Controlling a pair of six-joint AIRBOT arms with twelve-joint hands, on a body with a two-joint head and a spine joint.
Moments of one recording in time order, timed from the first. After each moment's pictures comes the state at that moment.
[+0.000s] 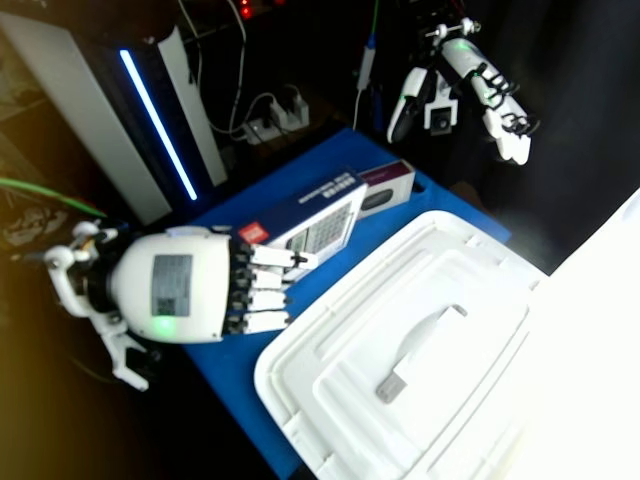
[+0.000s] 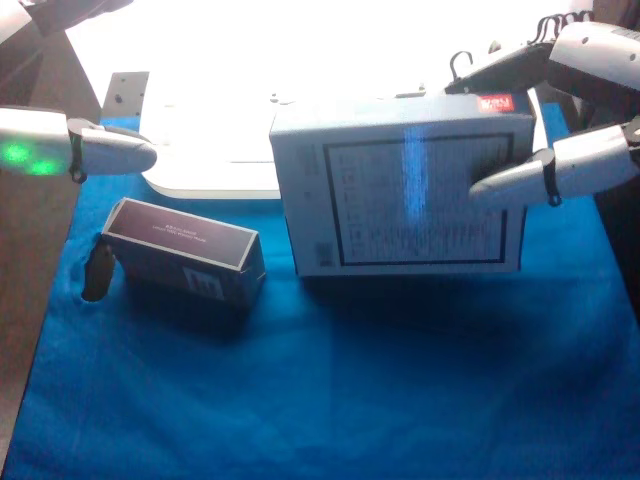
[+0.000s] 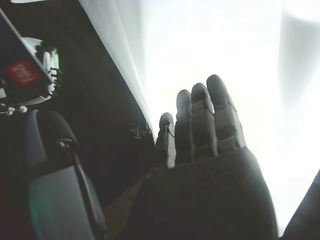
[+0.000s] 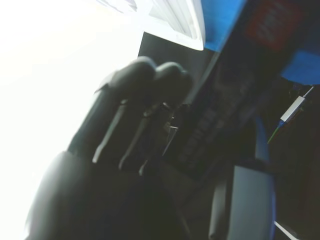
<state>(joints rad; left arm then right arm) 0.85 -0.93 1.31 -0.03 -0.95 0.60 -0.69 -1.07 1.39 -0.40 0.77 -0.08</state>
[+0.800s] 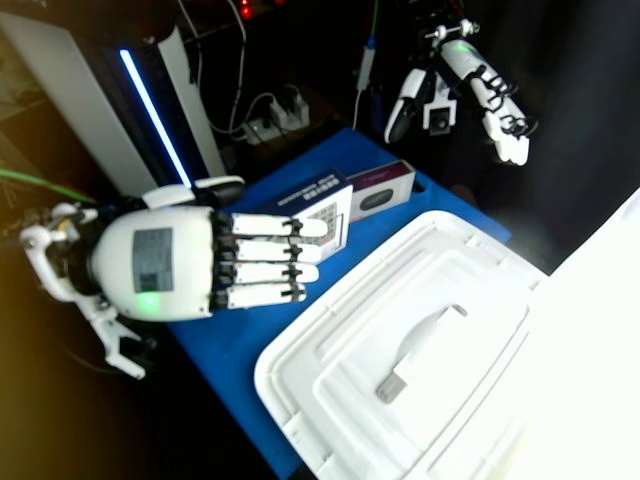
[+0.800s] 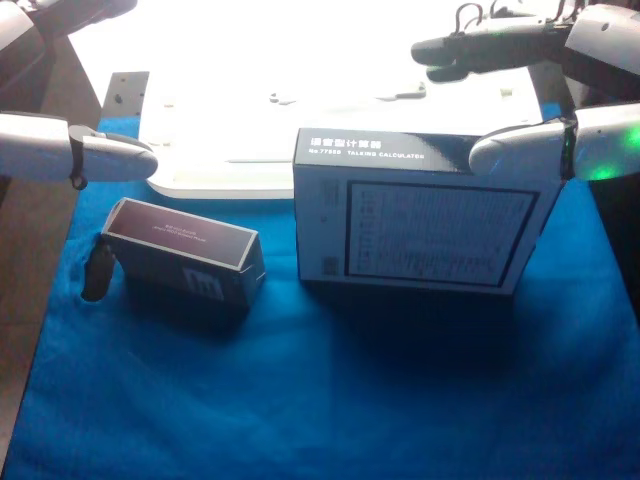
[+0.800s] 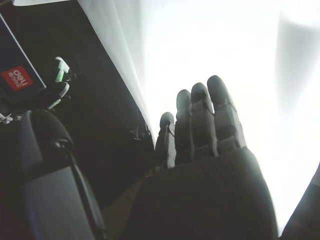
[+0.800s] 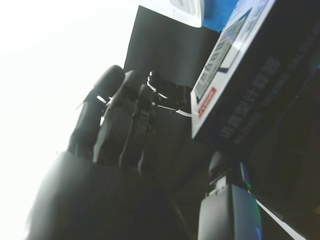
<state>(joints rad) 0.85 -0.93 1.31 -0.04 -0.95 0.60 -0.69 -1.04 1.35 -0.40 0.88 -0.09</state>
